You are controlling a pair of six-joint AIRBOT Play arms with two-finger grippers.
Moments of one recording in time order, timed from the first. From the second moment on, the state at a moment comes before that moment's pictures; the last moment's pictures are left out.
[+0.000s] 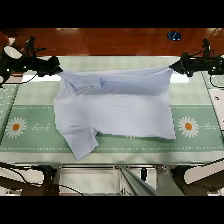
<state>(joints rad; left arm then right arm) 0.13 -1.68 1.51 0.98 -1.01 -1.47 -0.34 -1.78 1.59 -0.63 1.18 1.30</state>
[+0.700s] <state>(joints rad) 0.17 -1.69 1.32 1.04 -1.34 -1.32 -0.33 -1.75 1.44 -0.96 1.39 1.32</state>
